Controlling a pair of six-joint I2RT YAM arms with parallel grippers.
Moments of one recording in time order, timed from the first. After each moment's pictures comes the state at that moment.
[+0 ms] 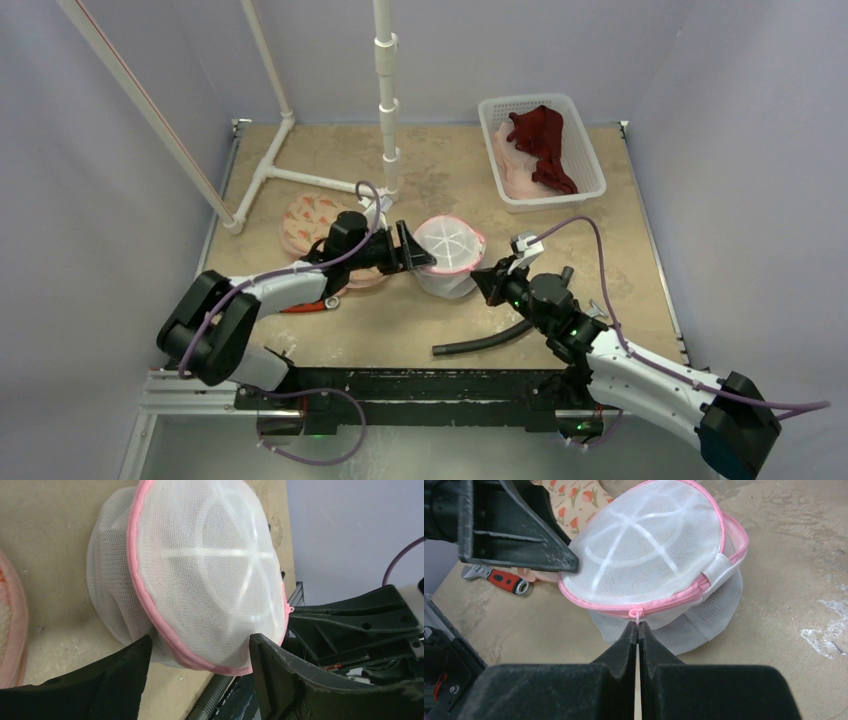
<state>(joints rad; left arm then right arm) -0.55 1.48 0.61 0.41 0.51 -0.85 0.79 0.76 0.25 0.29 0.13 0.45</state>
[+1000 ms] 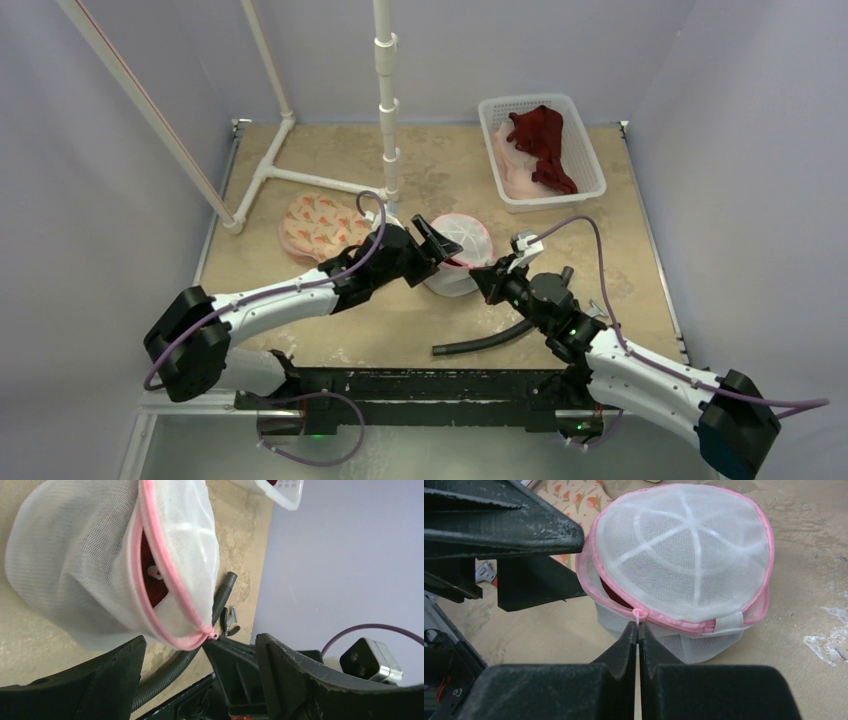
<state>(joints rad) -0.89 1.32 0.76 0.08 -0.11 -1.35 0.79 0.78 0.25 0.32 0.13 0.45</state>
